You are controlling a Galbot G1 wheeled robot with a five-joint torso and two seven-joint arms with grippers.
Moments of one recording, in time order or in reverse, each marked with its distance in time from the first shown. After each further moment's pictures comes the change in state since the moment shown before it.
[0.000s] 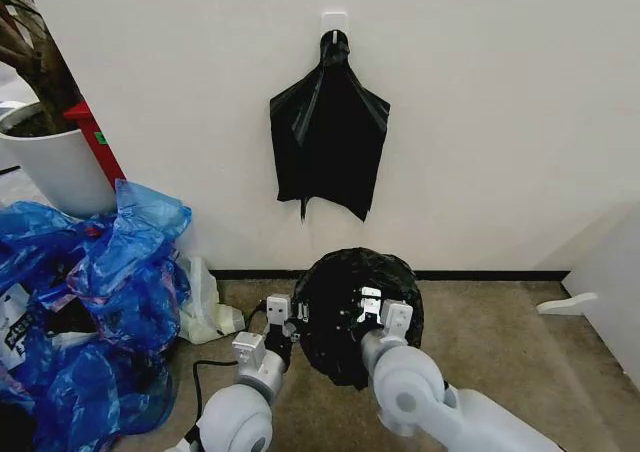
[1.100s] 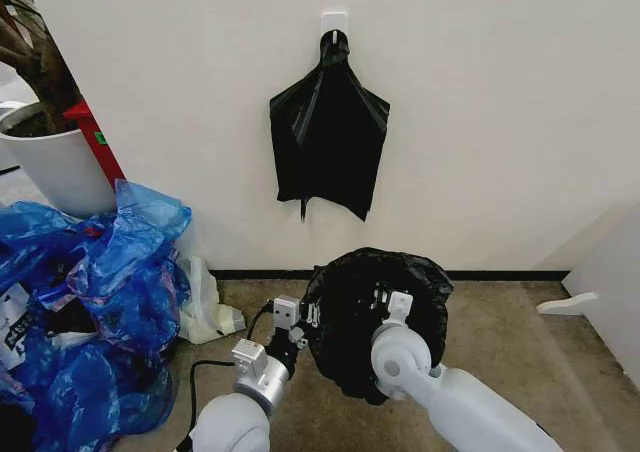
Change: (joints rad) left arm 0.017 0.027 0.016 -0.082 0.025 -0.010 0.078; right arm 0.014 0.039 0.071 -0.203 -0.037 0.009 -0.028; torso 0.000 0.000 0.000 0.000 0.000
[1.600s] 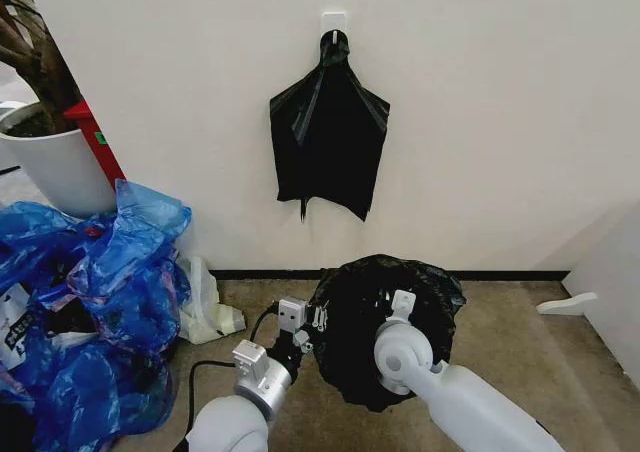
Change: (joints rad) left arm -0.019 0.002 -0.005 0.014 -0.021 0.014 0.018; right arm -0.003 -0.004 0.011 0.010 -0.002 0.002 -0.003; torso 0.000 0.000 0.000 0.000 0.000
